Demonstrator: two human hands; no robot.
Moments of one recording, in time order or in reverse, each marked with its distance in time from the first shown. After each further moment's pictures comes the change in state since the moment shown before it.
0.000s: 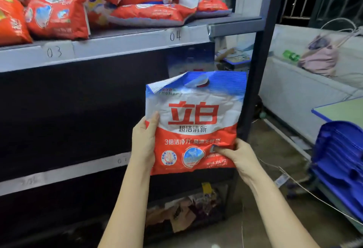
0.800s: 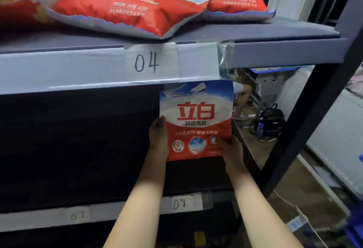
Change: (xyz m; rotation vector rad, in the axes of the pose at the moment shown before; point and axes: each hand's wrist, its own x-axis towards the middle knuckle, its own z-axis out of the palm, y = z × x) left_hand 0.238 -0.086 0.087 0.084 0.335 -0.207; right_hand 0.268 0.025 0.012 -0.032 0.113 0.004
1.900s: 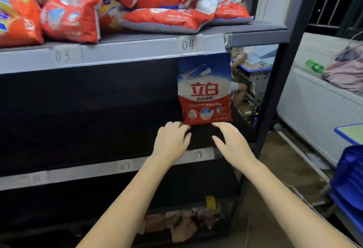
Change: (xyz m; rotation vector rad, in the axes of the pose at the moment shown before) left_hand -0.155 0.013 -0.115 1.512 -0.285 0.884; right_hand -0.190 -0.051 -0.015 -0.888 -0.201 -0.545
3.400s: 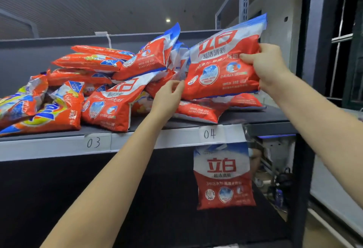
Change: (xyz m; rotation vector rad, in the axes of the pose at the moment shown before) left_hand 0.157 -0.050 -0.231 -0.790 0.556 -0.085; right_hand 0.210 -0.165 -0.230 0.858 0.465 -0.181
